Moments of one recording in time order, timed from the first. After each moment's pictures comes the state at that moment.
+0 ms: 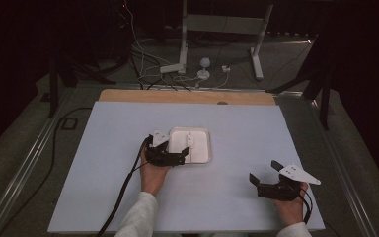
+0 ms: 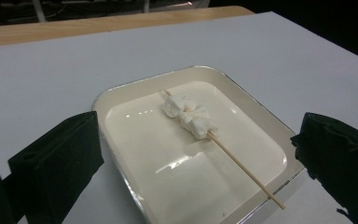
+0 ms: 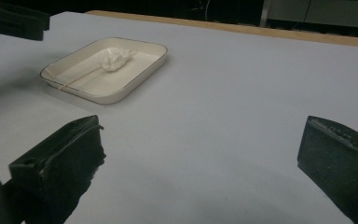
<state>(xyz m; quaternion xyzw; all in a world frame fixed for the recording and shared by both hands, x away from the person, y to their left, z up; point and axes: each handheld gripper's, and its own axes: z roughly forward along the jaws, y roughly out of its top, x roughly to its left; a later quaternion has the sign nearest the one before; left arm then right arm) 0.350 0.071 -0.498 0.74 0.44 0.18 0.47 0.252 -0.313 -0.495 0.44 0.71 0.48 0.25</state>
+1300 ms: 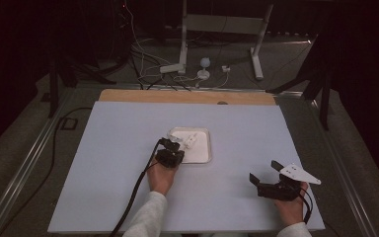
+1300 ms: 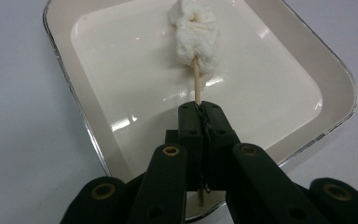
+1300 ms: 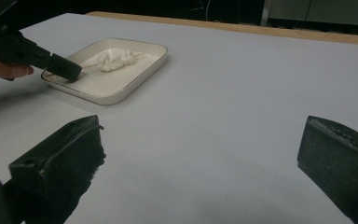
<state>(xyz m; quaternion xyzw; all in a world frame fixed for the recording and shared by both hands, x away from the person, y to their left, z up) 0.362 0.045 -0.513 0.80 0.49 0.12 0.33 0.252 -0.314 -0.495 0.44 0.71 0.49 0.24</state>
